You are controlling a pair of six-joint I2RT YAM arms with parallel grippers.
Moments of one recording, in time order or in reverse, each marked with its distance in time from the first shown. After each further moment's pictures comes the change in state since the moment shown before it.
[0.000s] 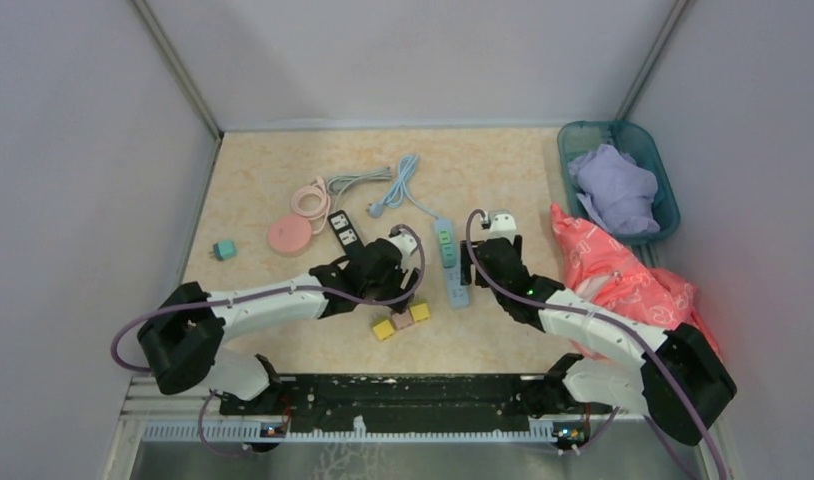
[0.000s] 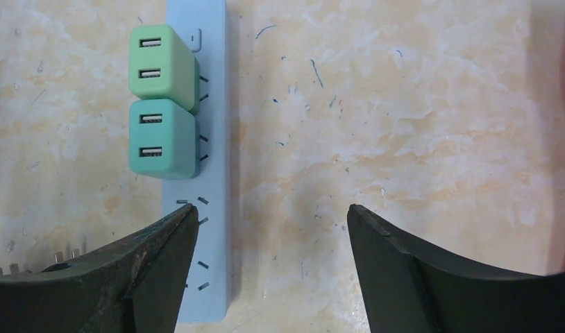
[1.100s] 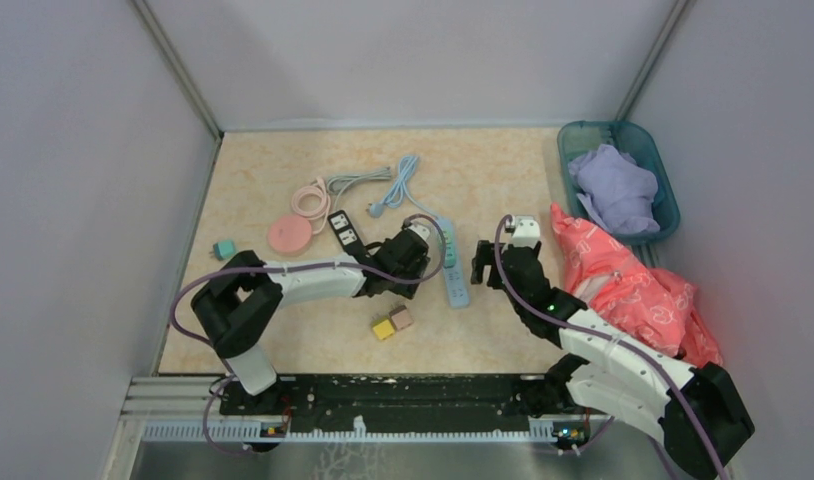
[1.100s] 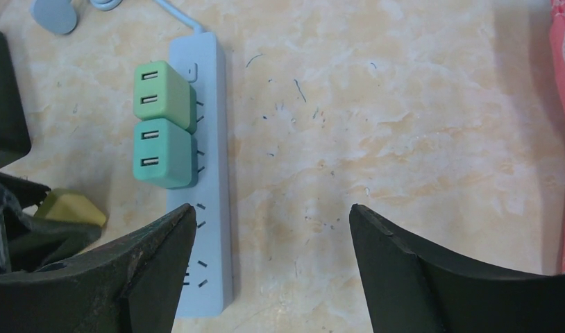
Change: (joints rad) left arm -0.014 0.296 0.203 -0.090 -0.130 -0.061; right arm -0.064 -0.214 -0.109 0.034 -0.010 0.045
